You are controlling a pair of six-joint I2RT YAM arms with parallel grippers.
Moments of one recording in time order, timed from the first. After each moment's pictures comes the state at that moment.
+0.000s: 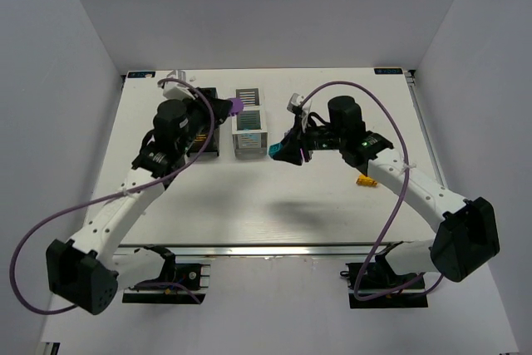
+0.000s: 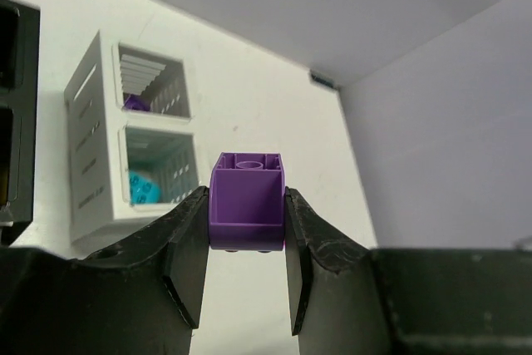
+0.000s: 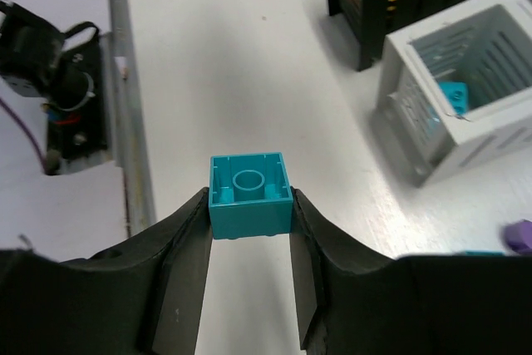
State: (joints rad) left arm -0.43 1.10 0.97 0.03 -0.07 -0.74; right arm 0.59 1.34 1.06 -0.13 -0.80 -0.08
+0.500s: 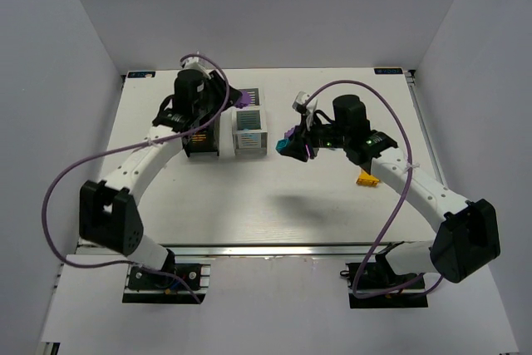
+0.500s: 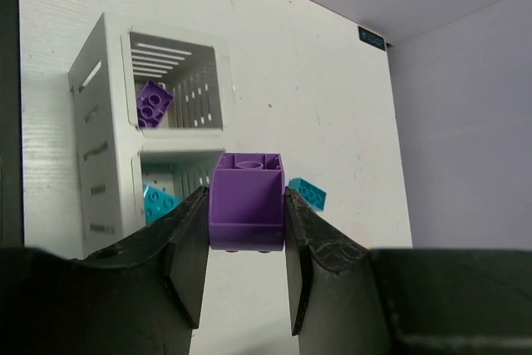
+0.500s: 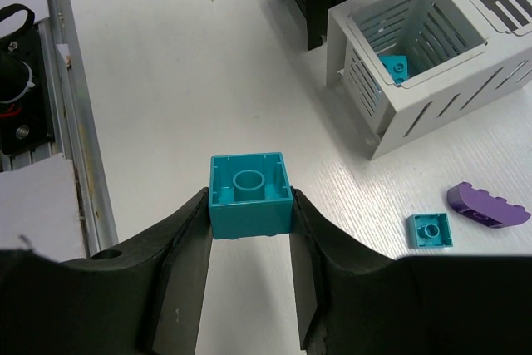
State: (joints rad) left arm -0.35 1.47 1.23 -0.10 0.09 -0.70; right arm 0.54 1.33 1.06 -0.18 -0.71 -0.18
